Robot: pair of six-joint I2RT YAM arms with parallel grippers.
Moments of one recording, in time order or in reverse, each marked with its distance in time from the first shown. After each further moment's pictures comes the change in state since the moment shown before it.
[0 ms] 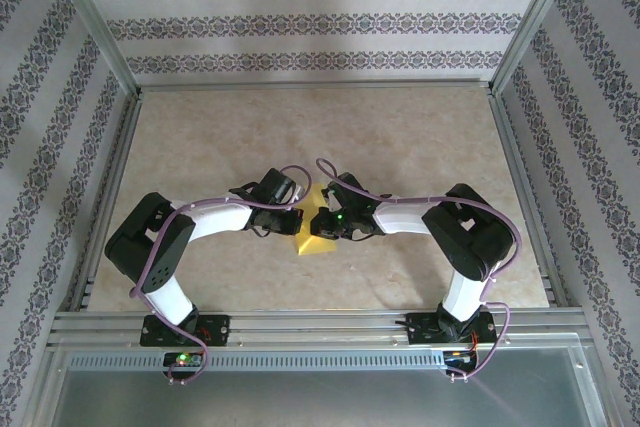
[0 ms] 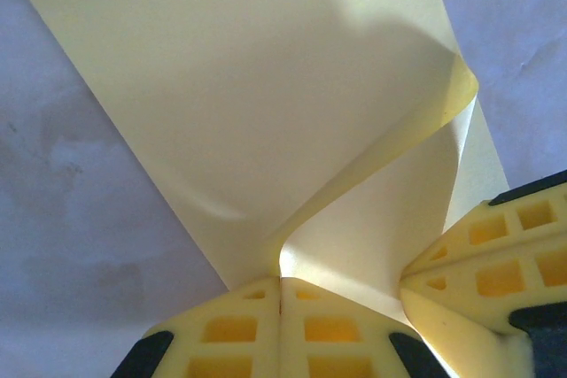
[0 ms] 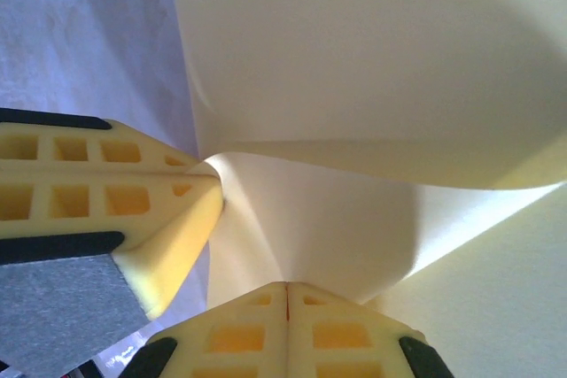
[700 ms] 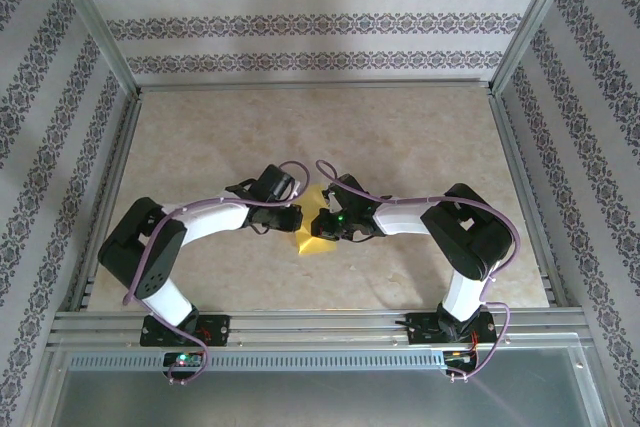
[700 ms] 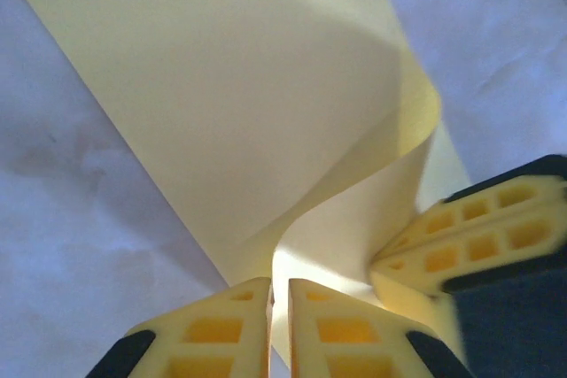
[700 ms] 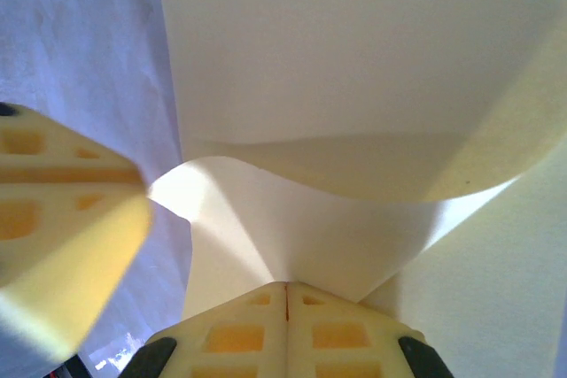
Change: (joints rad) left arm 0.000 -0.068 0.032 -0.061 -0.022 0.000; right arm 0.000 0.005 -0.017 0.023 0.006 -0.011
